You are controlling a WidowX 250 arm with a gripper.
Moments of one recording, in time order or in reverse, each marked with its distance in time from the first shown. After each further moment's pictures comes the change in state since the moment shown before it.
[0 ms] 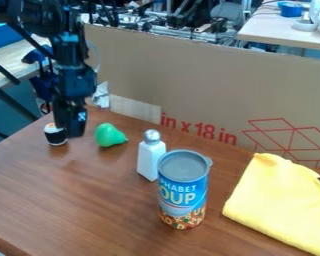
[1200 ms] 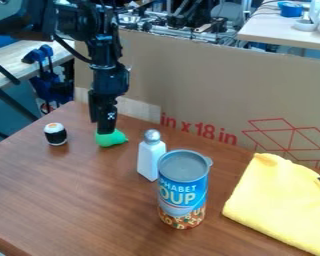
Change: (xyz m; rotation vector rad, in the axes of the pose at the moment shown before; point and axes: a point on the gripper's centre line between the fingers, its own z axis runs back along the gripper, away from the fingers) arm 0.049 0.000 0.005 0.095 -0.036 -0.157
